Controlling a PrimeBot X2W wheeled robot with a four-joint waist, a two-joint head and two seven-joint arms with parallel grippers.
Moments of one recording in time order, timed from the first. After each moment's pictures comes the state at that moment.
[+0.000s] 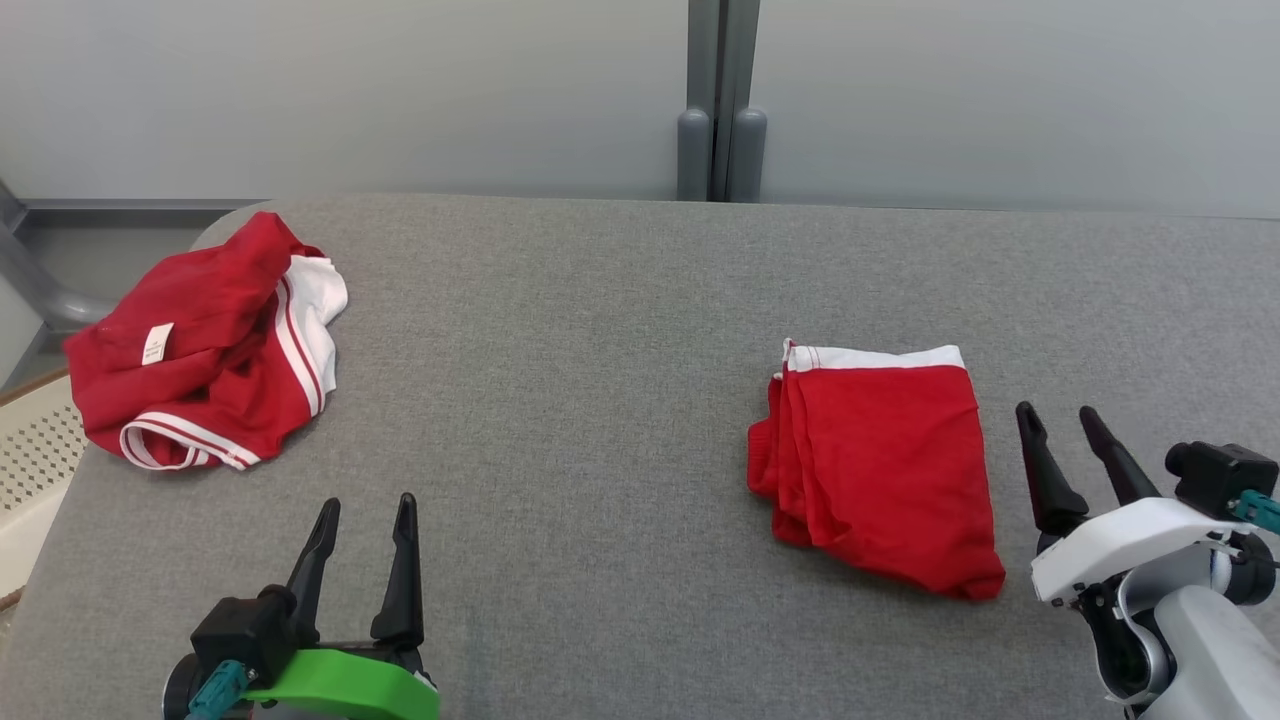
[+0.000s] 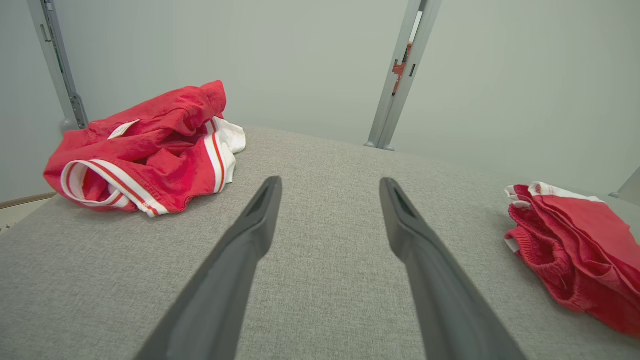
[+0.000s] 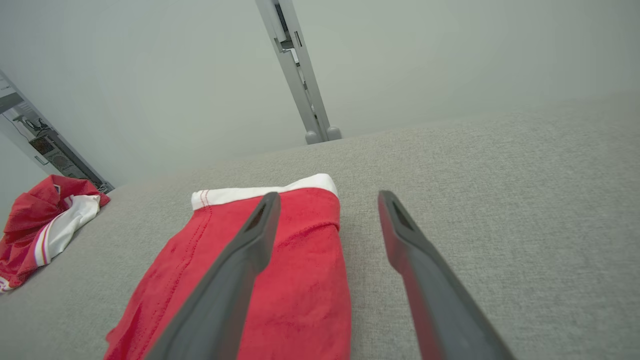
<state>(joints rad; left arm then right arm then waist) -0.01 0.07 -0.10 0.24 -0.32 -0.13 -0.26 -0.25 -0.29 0.19 0.52 0.63 0.13 -0.26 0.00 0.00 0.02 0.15</state>
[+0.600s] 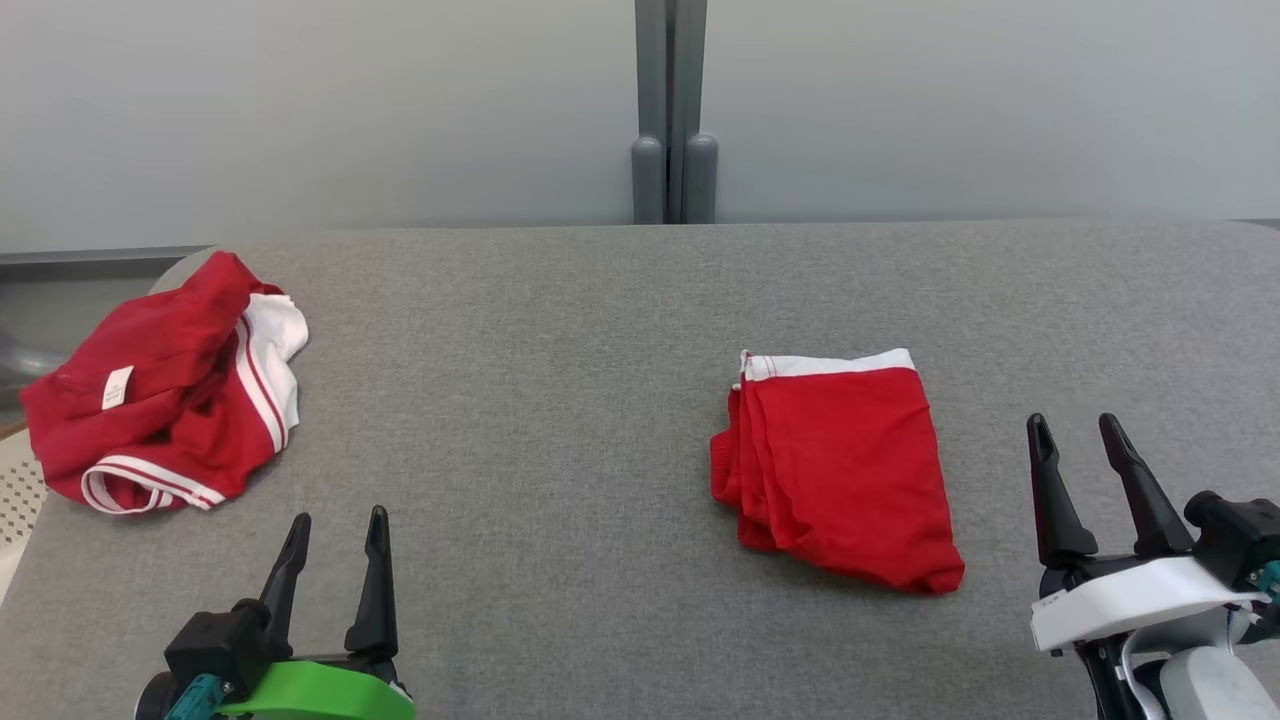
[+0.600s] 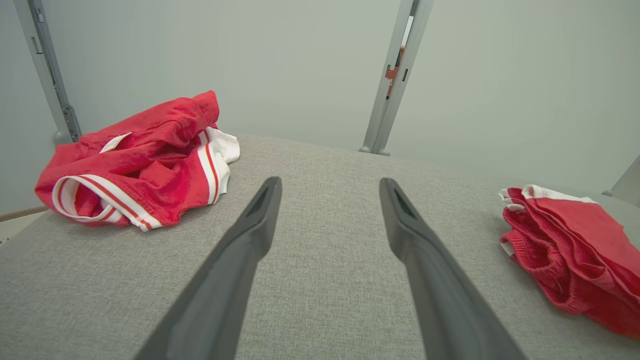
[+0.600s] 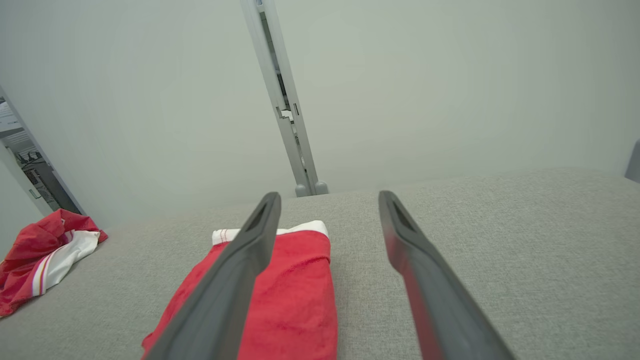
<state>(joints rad) 0.01 0.08 -0.06 0.24 -0.31 -0.13 -0.26 -0.05 -0.18 0.01 0.19 0.40 0.13 -0.26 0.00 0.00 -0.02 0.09</state>
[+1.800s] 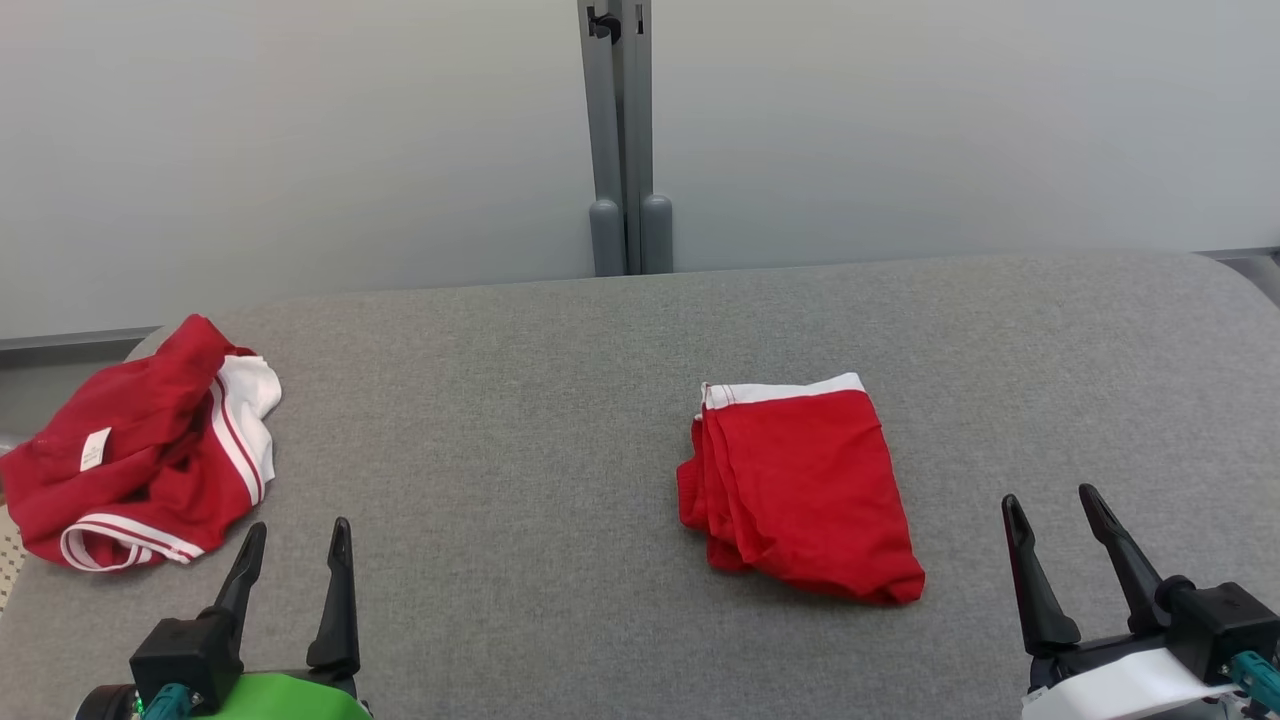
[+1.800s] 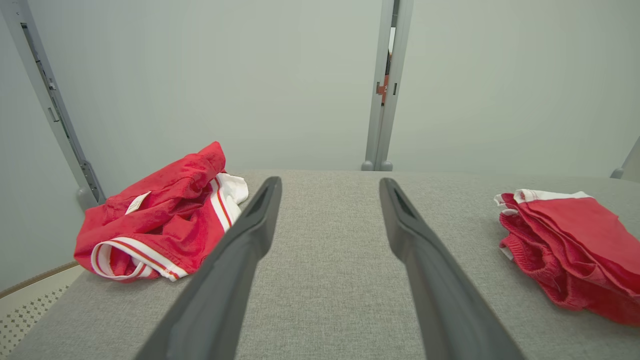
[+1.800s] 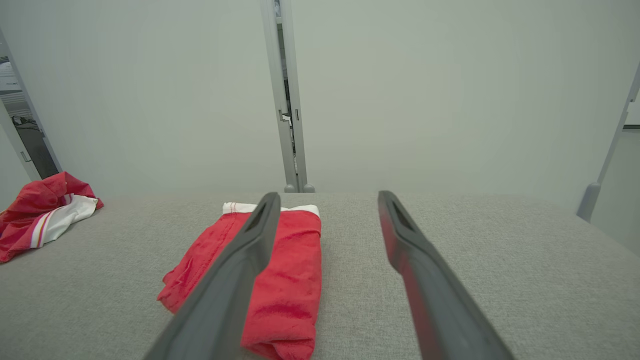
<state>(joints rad) 0.09 0.14 -0.03 0.06 -0.24 -0.07 -0.14 0.13 -0.16 0.02 0.03 0.22 0.13 -0.26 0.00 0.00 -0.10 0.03</state>
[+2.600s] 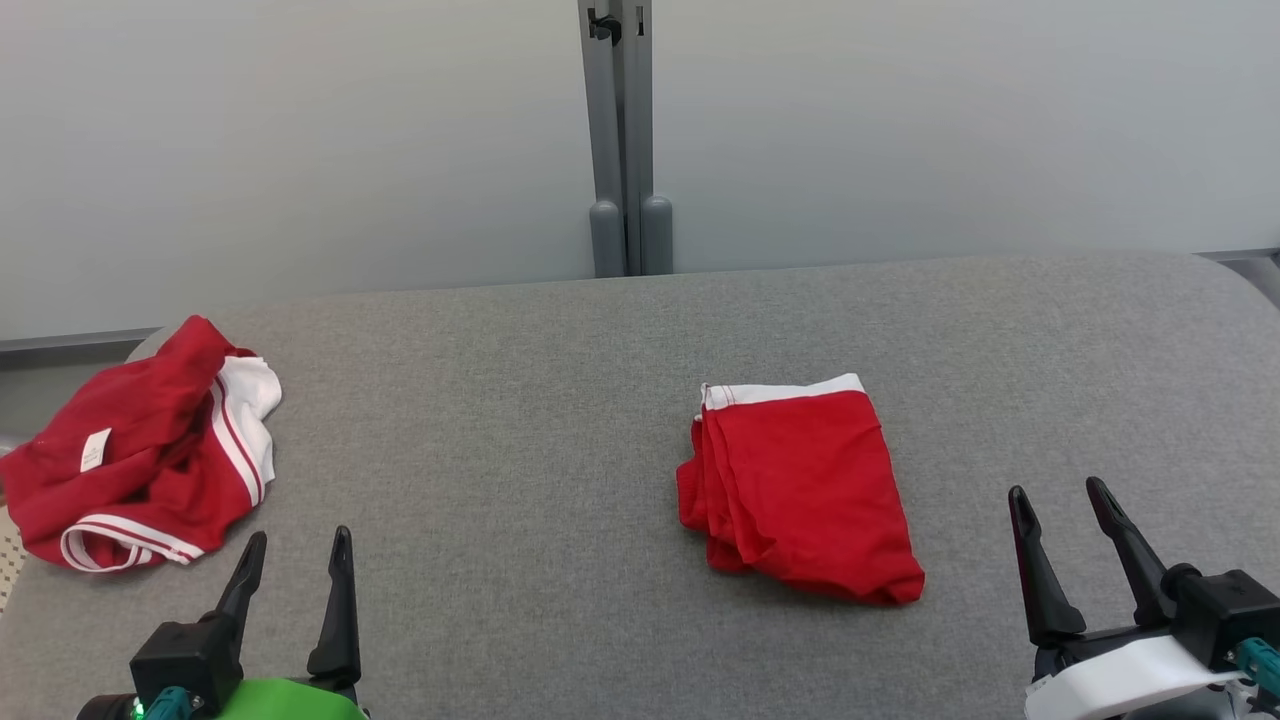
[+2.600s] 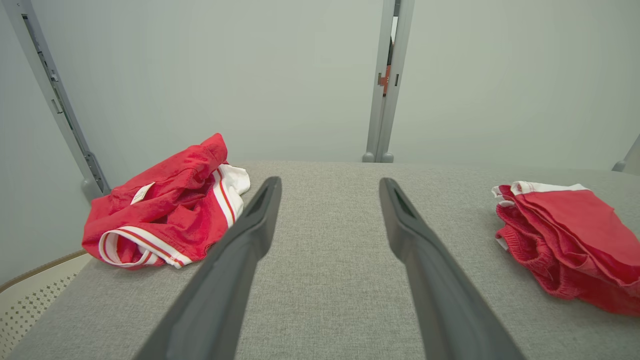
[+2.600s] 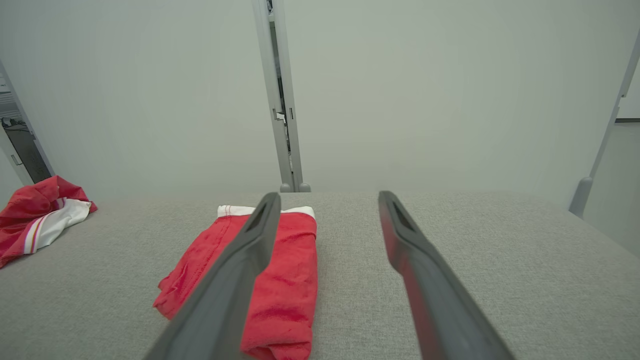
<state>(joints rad) 0.13 0.15 -0.05 -0.01 -0.25 -0.04 -0.07 0.13 -0.14 0.00 0.00 0.22 0.13 -0.21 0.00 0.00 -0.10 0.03</state>
